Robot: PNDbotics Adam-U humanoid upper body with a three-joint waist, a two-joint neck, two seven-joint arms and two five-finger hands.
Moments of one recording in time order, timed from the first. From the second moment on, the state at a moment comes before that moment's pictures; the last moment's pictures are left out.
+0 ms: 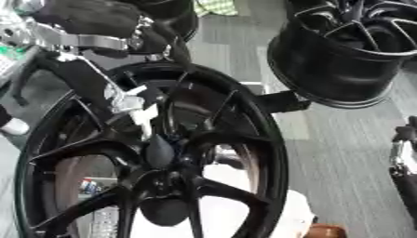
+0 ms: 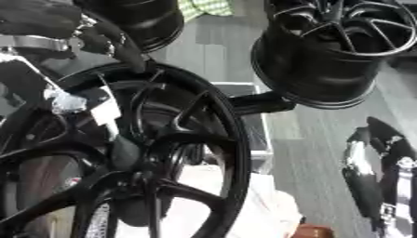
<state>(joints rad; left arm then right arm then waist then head) -1.10 0.79 -0.54 -1.63 -0.22 -0.44 -0.67 0.03 -0.35 0.15 -1.98 0.13 -0.04 -0.67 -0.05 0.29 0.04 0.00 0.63</state>
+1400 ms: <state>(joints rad) -1.05 0.87 -0.52 -1.64 -0.34 -0.49 -0.62 0.01 -0.35 0.16 -1.98 0.13 -0.04 -0.68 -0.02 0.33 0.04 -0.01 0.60</state>
